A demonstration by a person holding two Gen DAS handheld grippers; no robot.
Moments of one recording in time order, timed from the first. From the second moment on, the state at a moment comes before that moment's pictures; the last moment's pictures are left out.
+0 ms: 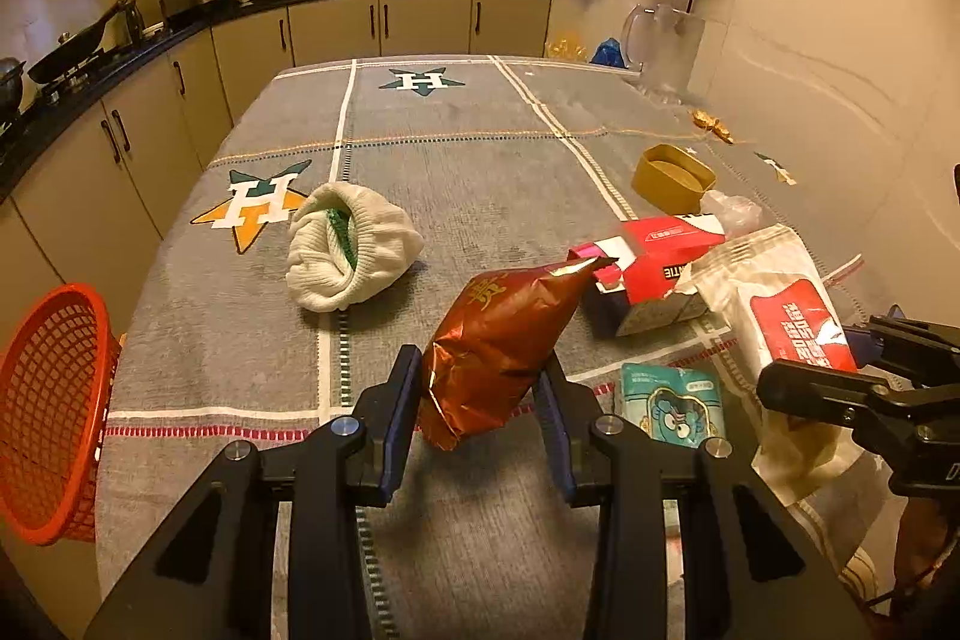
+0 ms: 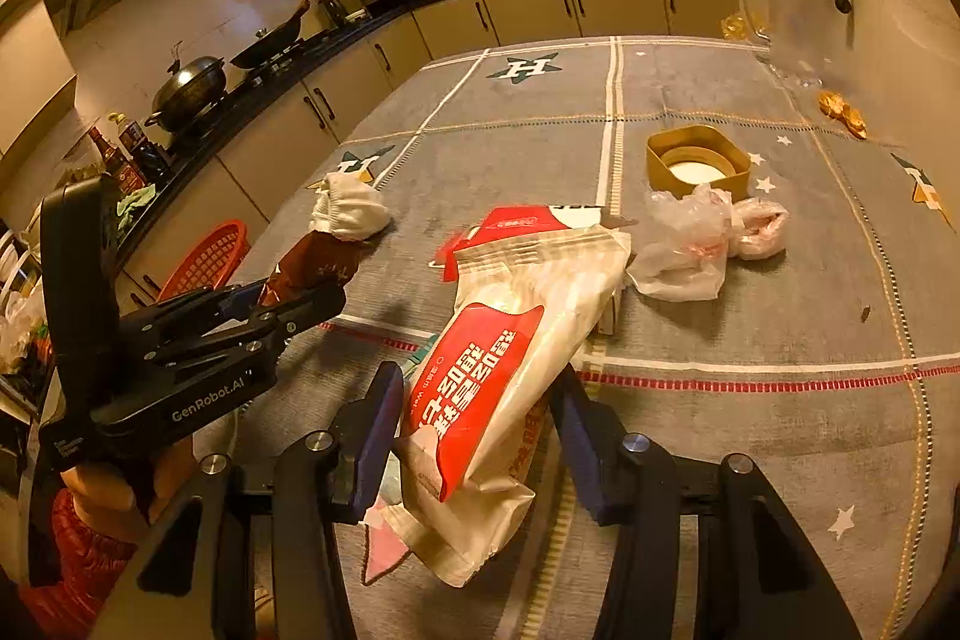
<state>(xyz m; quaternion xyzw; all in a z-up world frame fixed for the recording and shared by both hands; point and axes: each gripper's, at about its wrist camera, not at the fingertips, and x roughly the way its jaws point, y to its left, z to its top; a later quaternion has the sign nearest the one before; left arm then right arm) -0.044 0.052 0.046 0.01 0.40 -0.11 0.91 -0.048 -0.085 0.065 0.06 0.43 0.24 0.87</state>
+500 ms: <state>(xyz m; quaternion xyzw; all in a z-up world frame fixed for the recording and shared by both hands) -0.053 0.060 0.049 0.00 0.39 -0.11 0.91 -0.052 -0.071 0.070 0.05 0.42 0.25 0.87</state>
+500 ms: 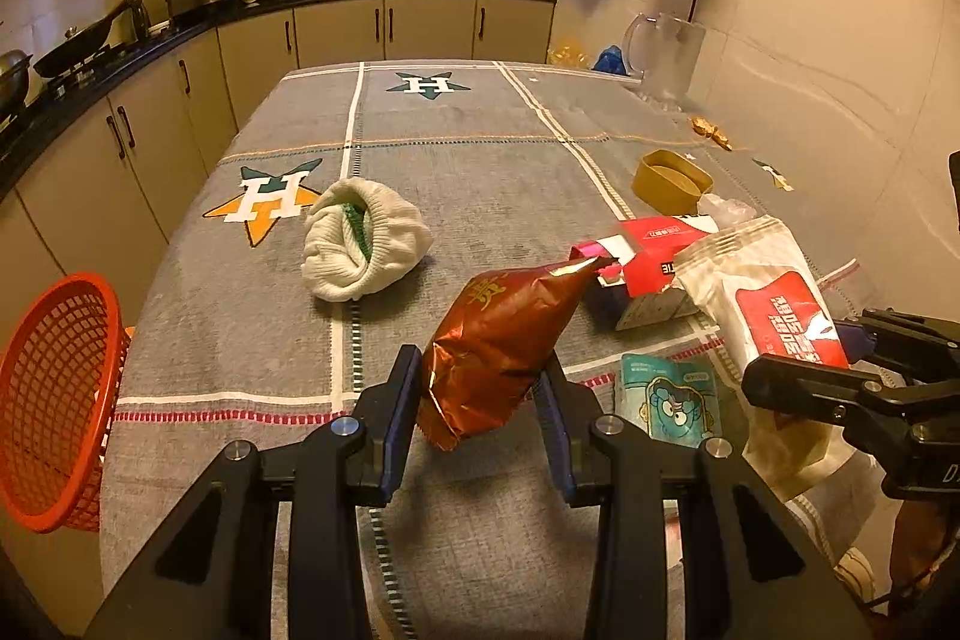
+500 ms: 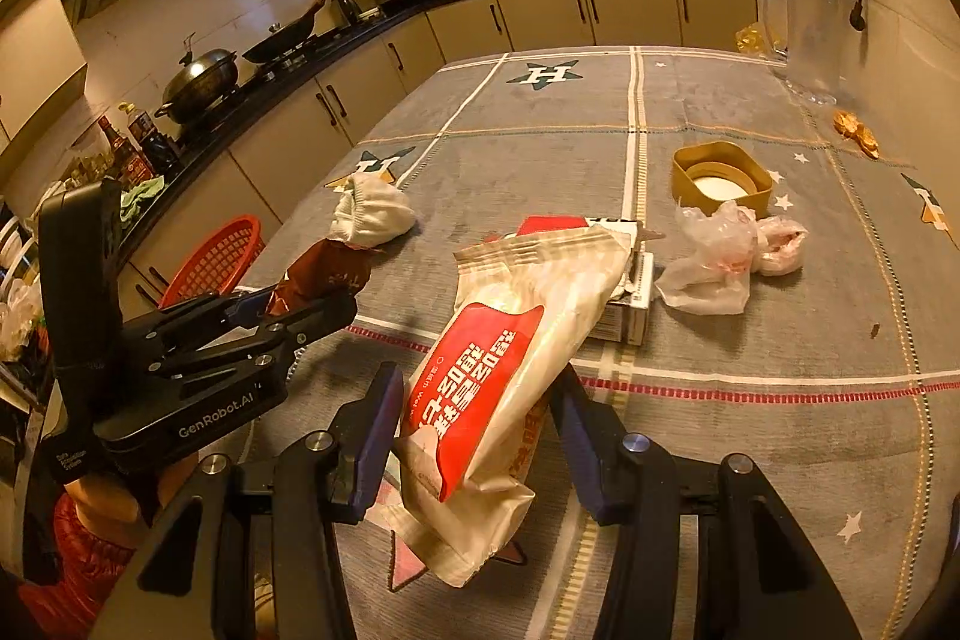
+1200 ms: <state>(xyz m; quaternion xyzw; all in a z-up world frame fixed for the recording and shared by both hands) -0.056 0.065 0.049 0.00 0.39 -0.10 0.91 -0.047 -0.065 0.073 0.05 0.42 0.25 0.87</state>
